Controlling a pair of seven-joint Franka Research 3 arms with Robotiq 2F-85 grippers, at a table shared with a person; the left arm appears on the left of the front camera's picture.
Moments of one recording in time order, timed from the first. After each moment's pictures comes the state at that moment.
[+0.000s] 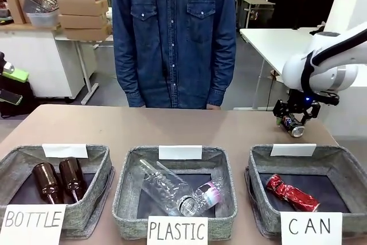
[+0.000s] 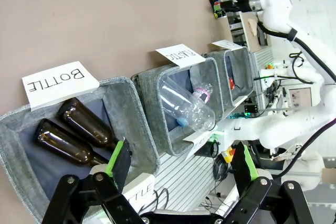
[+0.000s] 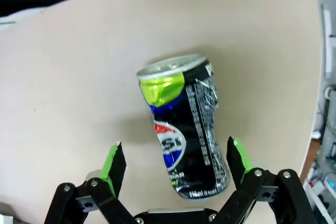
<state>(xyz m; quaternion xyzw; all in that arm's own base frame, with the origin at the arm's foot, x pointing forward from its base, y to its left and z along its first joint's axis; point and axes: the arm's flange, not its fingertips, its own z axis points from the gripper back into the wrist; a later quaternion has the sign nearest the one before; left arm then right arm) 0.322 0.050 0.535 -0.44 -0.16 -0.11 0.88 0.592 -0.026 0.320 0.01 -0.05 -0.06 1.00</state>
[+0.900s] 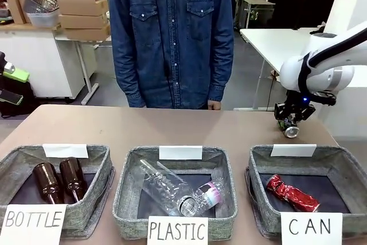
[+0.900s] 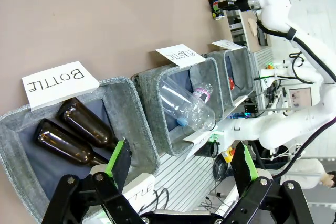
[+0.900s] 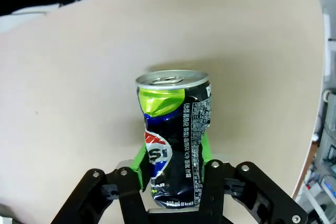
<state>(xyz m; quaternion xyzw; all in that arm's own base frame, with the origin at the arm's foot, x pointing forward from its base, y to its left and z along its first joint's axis) 0.322 0.050 0.535 -0.44 -0.16 -0.11 0.88 0.595 -0.022 0.321 0.00 -0.05 -0.05 1.00</state>
